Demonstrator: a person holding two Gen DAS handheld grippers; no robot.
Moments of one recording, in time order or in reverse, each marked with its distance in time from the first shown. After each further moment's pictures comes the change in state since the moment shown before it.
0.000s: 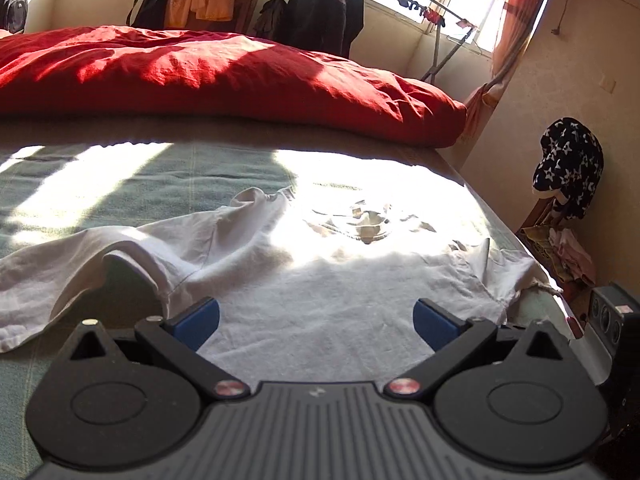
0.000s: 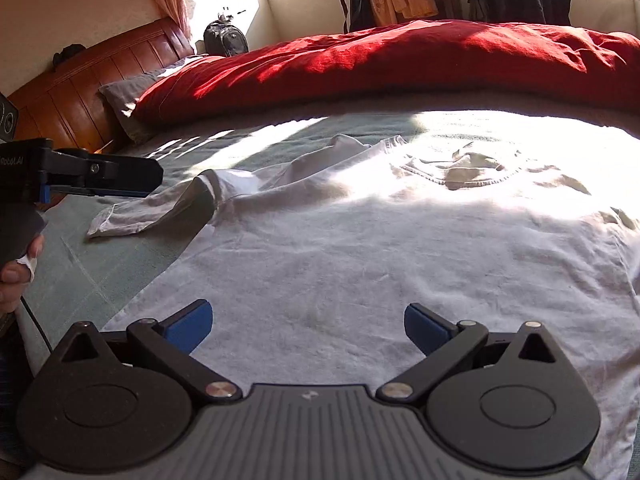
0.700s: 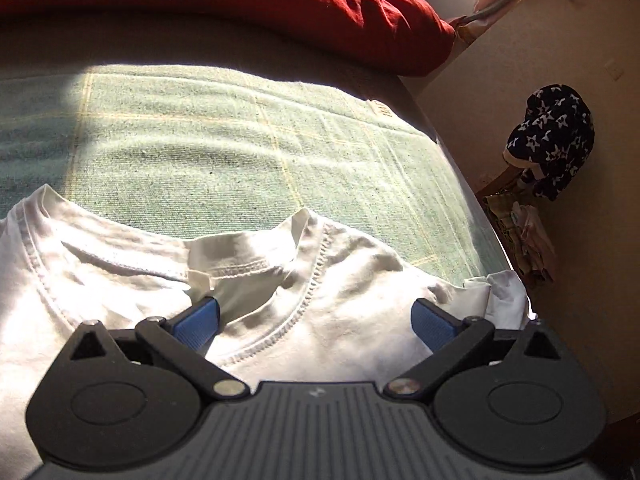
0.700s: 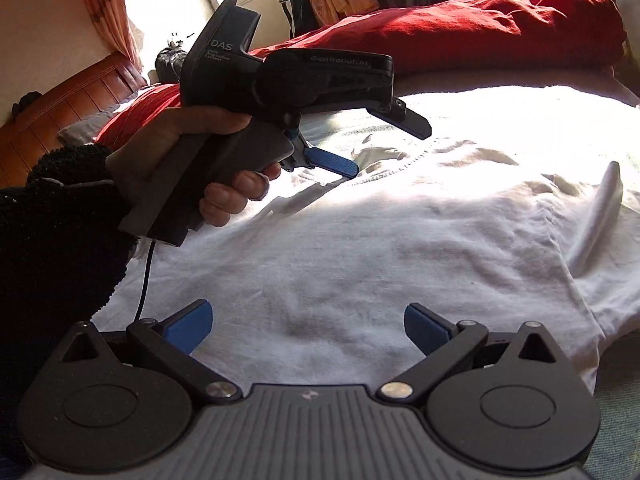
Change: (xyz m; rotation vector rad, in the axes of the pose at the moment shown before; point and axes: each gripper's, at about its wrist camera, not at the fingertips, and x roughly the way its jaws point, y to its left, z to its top) left arm 0.286 -0.078 0.082 -0.116 0.288 -0.242; right arm -0.017 -0.093 -0.002 0.143 -0.048 -0.052
